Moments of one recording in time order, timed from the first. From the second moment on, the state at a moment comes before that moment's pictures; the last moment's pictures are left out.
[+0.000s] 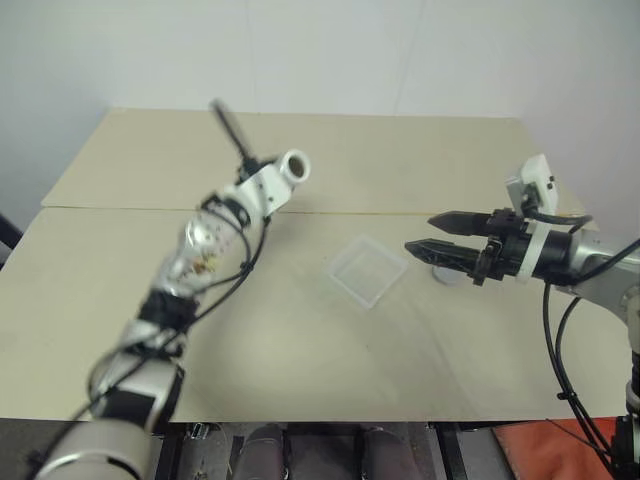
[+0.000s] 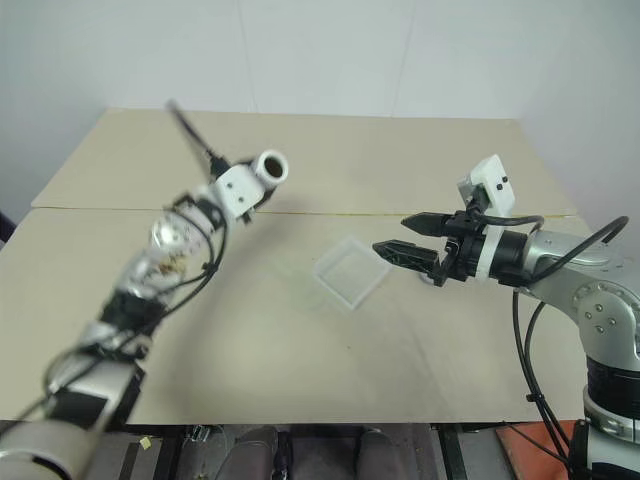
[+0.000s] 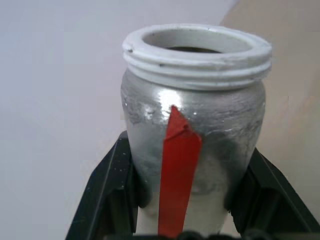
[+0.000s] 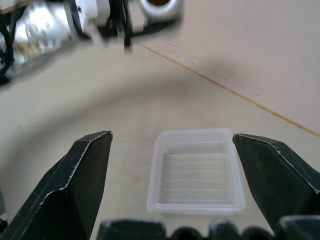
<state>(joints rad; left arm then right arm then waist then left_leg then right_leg) -1.04 0.57 -0.36 0.63 0.46 -0.49 -0.24 -0.49 -0.87 -0.25 -0.39 0.94 1.05 0.68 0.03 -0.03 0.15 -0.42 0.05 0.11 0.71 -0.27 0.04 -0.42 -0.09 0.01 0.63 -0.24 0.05</state>
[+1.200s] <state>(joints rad) -1.20 0.45 -0.79 0.81 1.09 -0.60 0.26 -0.51 -0.89 -0.29 -0.41 1.01 1.10 0.60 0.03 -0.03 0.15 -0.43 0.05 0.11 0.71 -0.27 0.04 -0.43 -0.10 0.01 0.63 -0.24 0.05</state>
